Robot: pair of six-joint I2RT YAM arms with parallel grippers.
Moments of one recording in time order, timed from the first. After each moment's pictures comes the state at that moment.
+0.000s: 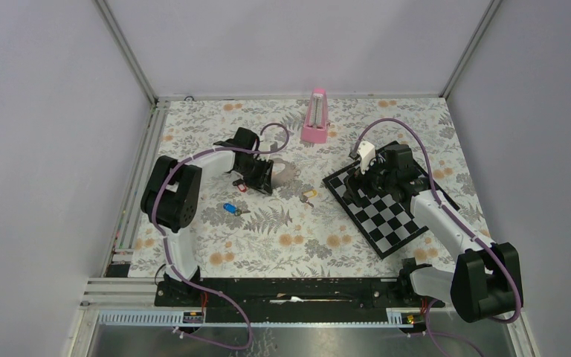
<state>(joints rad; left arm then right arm) -0.37 1.92 1.22 -0.50 0.46 -0.03 0.24 1.21 0.75 -0.30 -0.46 -0.40</state>
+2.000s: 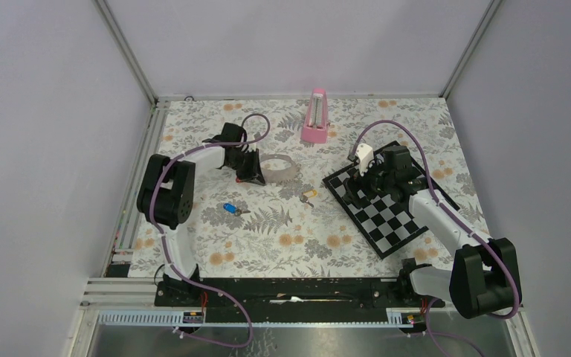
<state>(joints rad) -0.27 1.94 1.23 -0.41 0.51 -0.29 0.24 1.24 0.73 -0.29 -0.47 -0.43</state>
